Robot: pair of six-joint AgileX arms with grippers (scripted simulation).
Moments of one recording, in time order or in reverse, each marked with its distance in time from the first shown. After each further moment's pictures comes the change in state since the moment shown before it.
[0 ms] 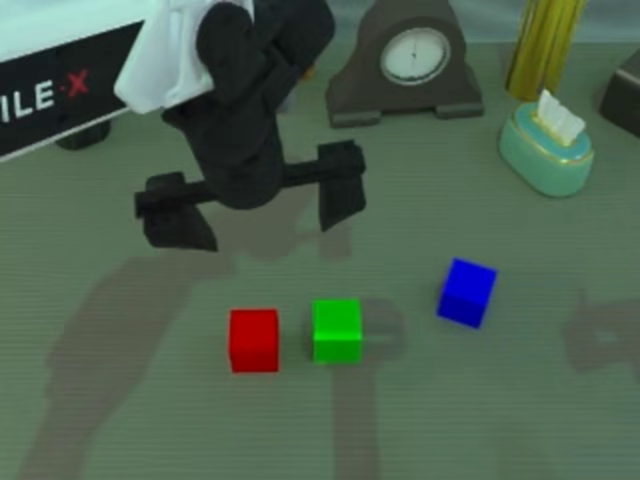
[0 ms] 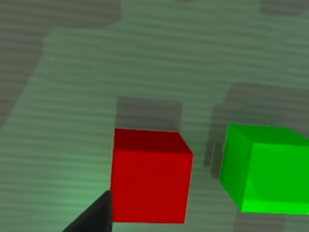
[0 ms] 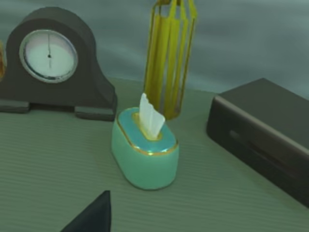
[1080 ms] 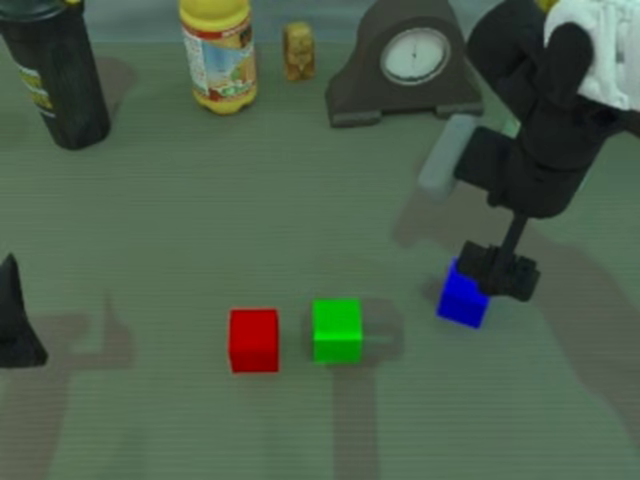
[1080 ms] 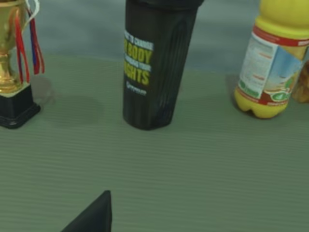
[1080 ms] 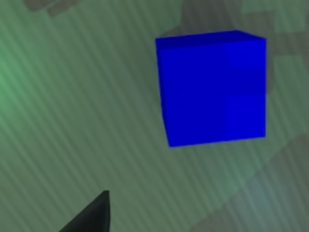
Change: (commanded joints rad) left arm 0.586 -1.669 -1.402 0.911 0.005 0.606; right arm 0.366 1.645 1.226 -0.875 -0.001 -0.521
